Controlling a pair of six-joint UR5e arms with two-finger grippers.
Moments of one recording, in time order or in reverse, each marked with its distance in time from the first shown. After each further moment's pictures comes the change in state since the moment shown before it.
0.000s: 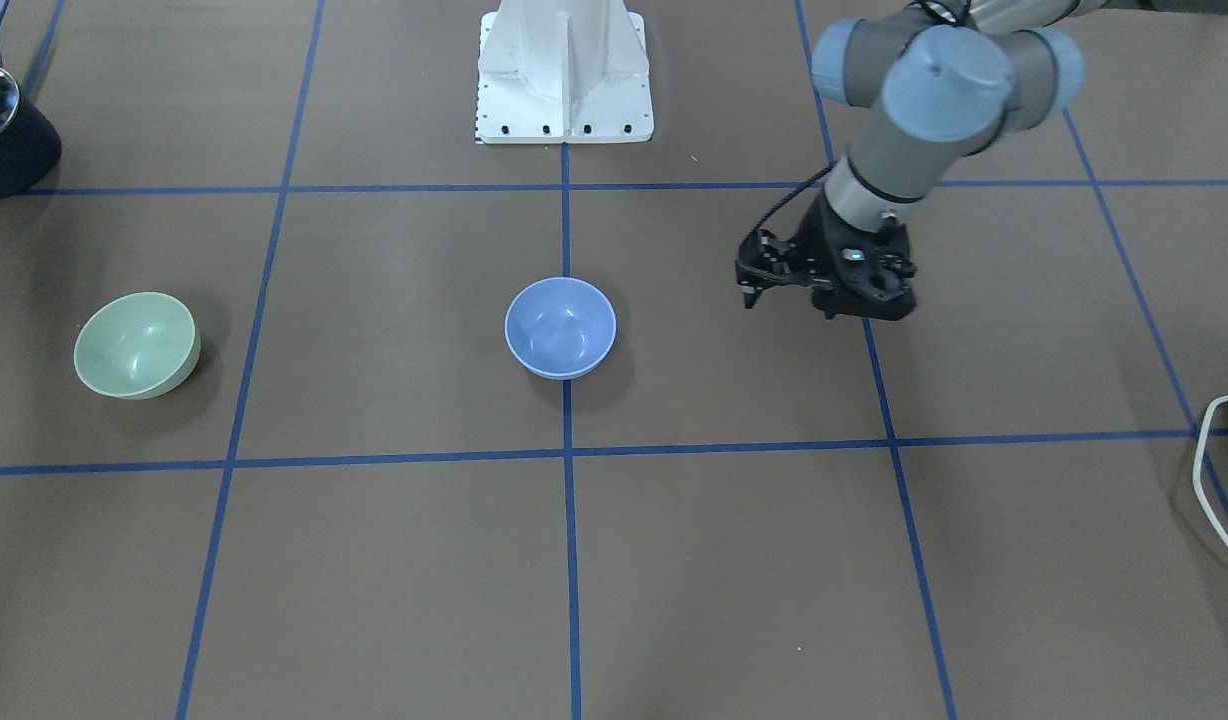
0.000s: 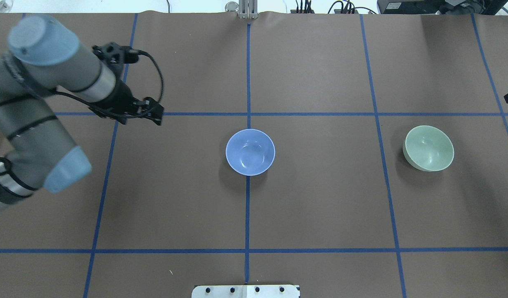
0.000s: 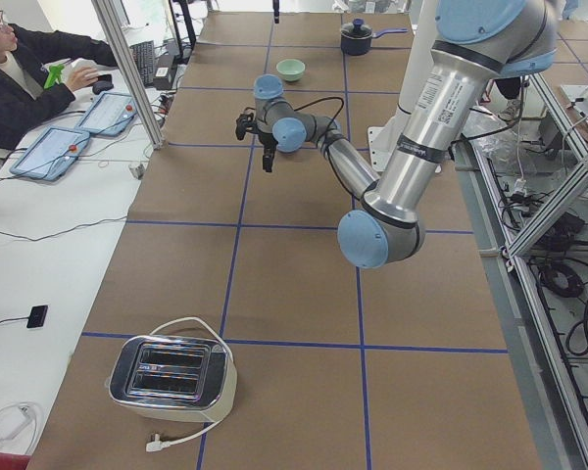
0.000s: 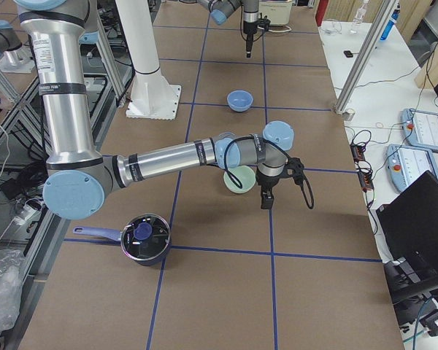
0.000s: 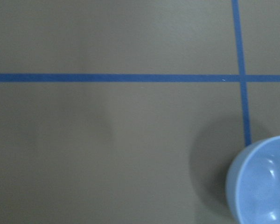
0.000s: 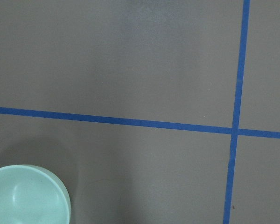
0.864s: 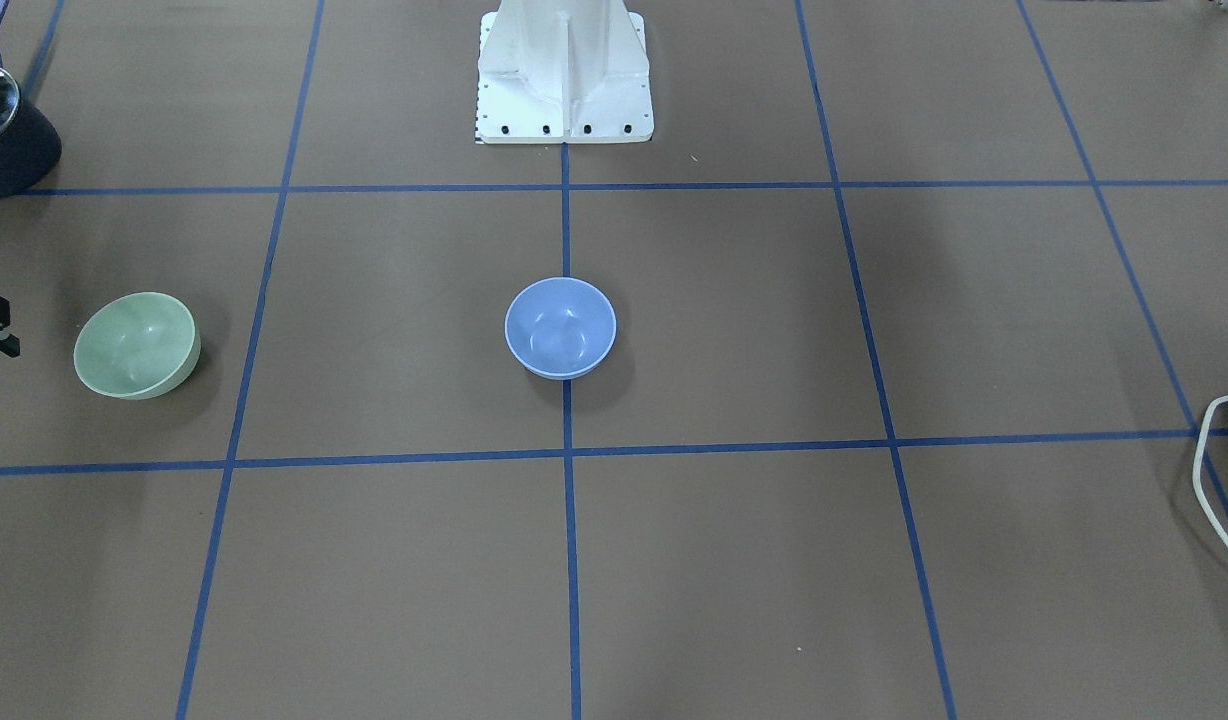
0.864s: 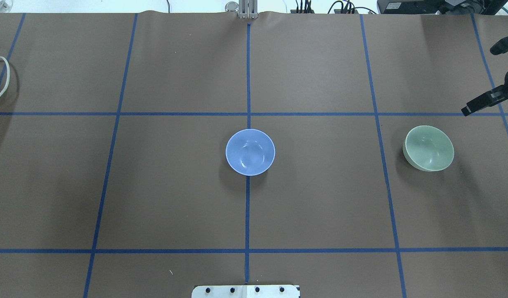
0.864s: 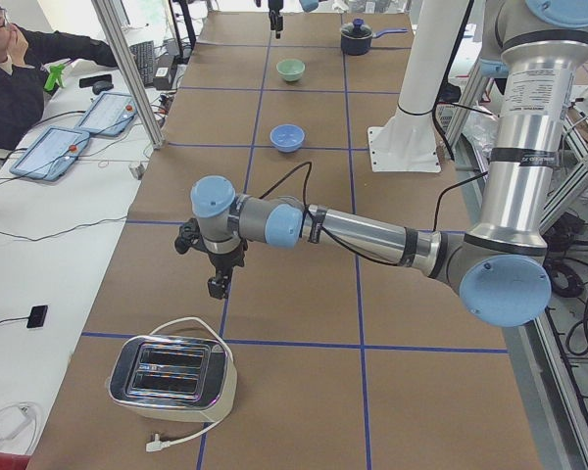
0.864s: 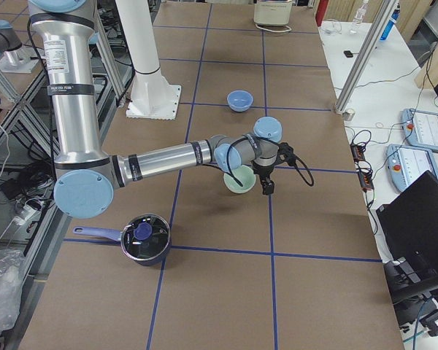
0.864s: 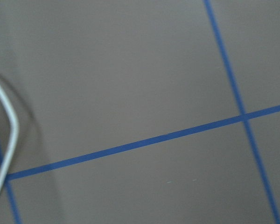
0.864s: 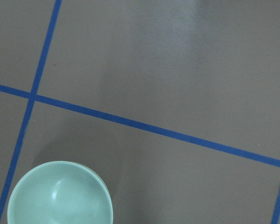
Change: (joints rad) left arm -0.601 0.329 0.176 0.137 -0.129 1.009; right arm -0.166 -0.022 -0.040 0.310 -0.019 -0.002
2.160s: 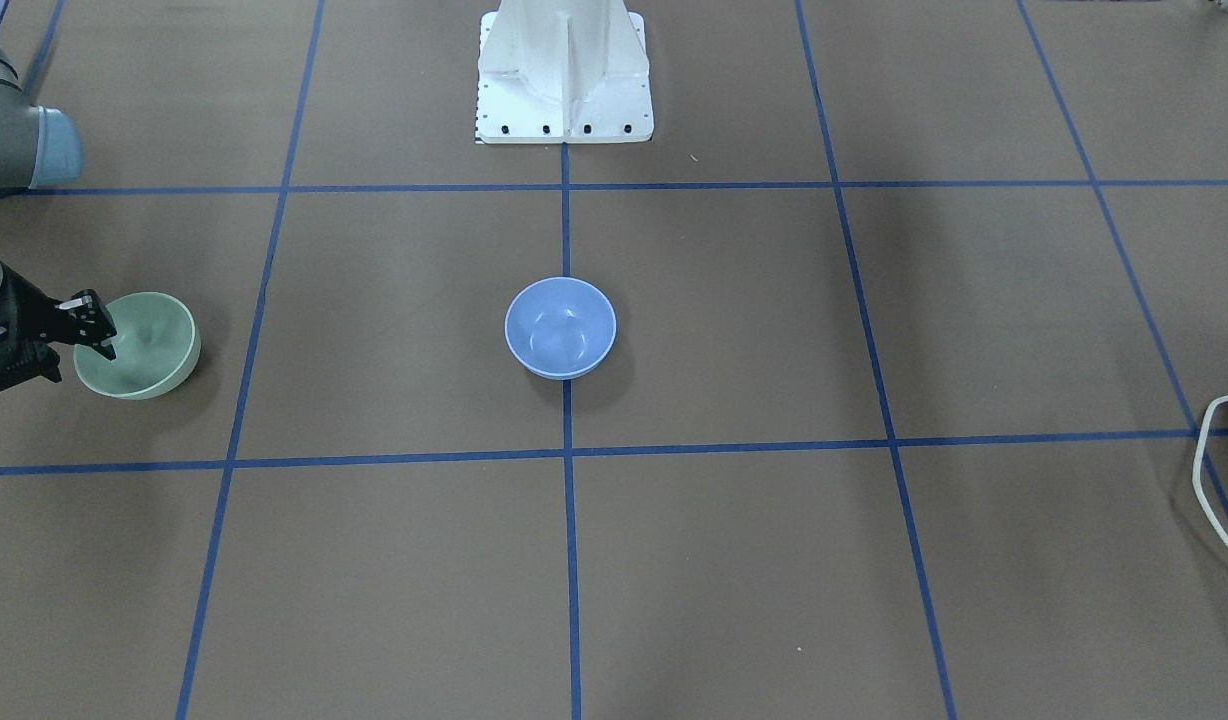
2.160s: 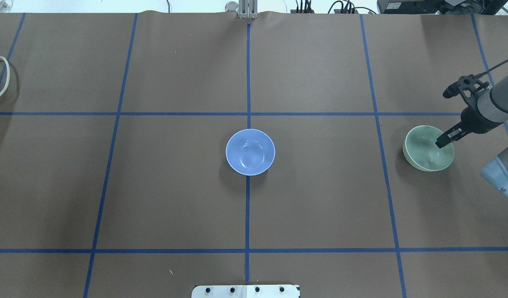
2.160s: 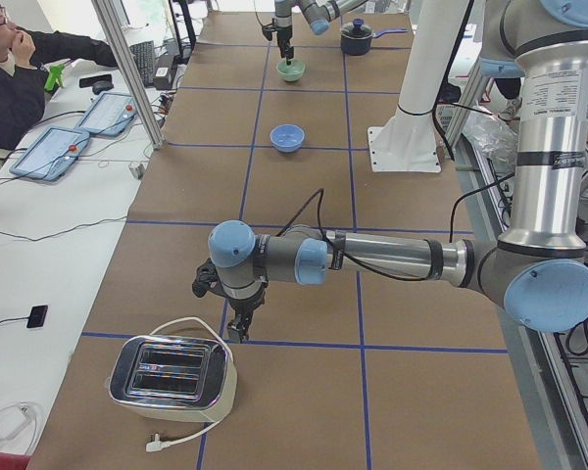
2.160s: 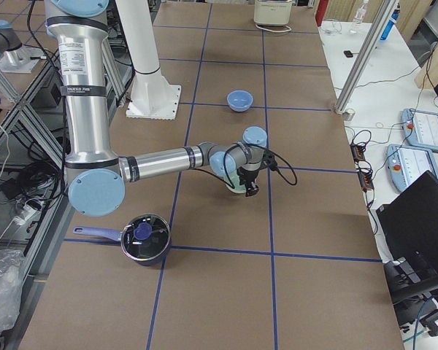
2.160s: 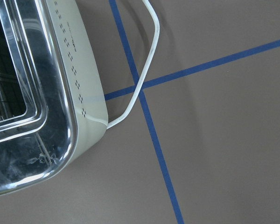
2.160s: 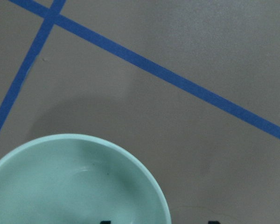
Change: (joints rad) left arm -0.038 0.073 0.005 -0.003 -0.007 0.074; right arm -0.189 -0.026 -0.039 0.046 -0.099 0.045
